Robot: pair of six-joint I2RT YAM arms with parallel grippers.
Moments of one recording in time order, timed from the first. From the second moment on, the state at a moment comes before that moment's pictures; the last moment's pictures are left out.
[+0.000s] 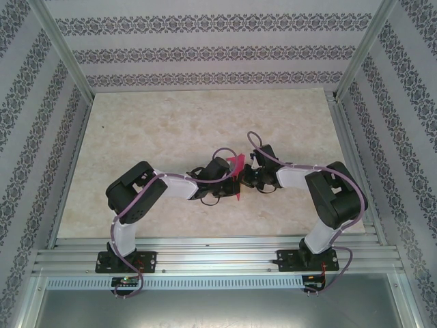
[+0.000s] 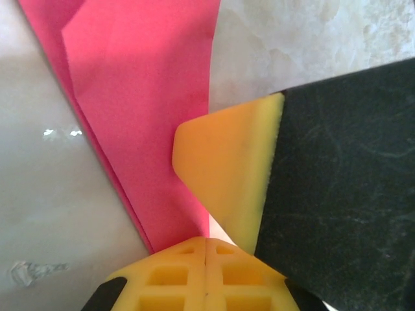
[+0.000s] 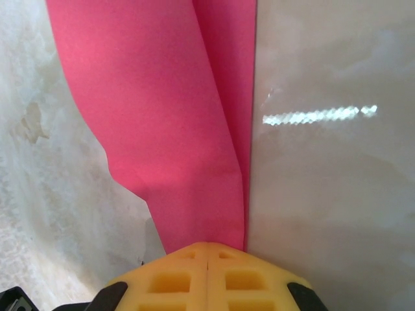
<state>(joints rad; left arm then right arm) -0.85 1.96 0.98 0.19 0.30 -0.93 0.42 1.70 0.74 -0.05 -0.40 0.74</state>
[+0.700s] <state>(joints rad) -0.85 1.99 1.02 0.19 0.27 -0.93 0.35 1.82 0.90 -0.14 -0.45 0.65</state>
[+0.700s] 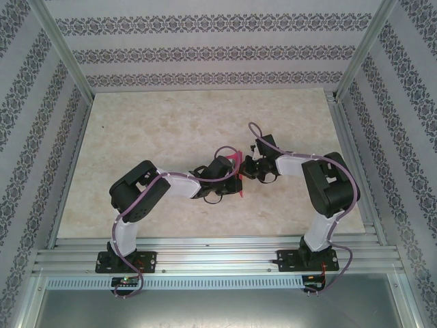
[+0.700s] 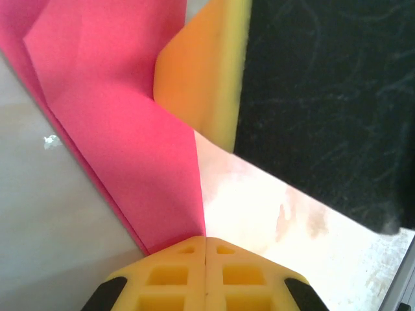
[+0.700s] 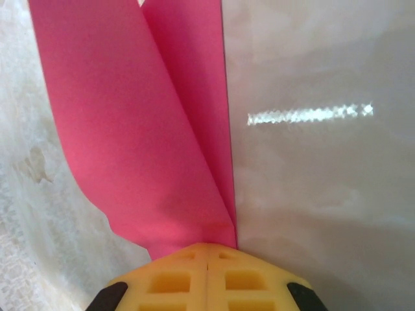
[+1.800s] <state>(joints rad) -0.70 1.78 0.92 0.06 0.33 -0.88 0.32 1.85 0.92 -0.02 -0.39 0.65</state>
